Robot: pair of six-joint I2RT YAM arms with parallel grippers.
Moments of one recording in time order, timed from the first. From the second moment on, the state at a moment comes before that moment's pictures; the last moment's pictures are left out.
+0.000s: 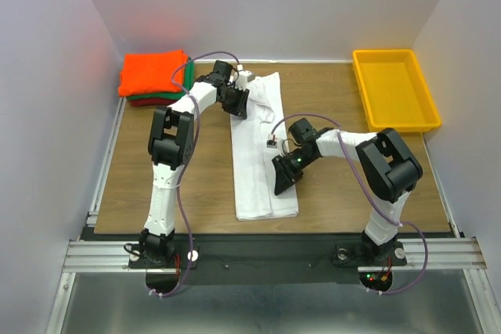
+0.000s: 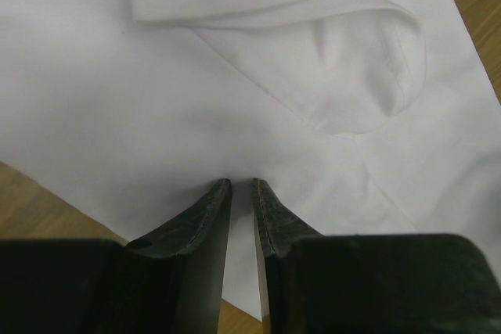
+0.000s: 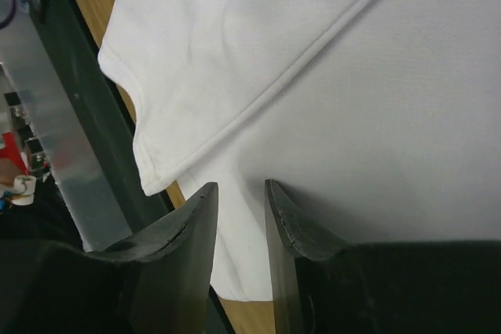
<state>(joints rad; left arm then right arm) -0.33 2.33 1.89 -0.59 0.45 0.11 0.54 1.84 1.01 -0.51 -0.78 -0.11</state>
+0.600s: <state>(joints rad) -0.32 2.25 1.95 -0.57 0.43 0.16 0.40 1.89 1.49 -0.44 -0.78 -0.04</state>
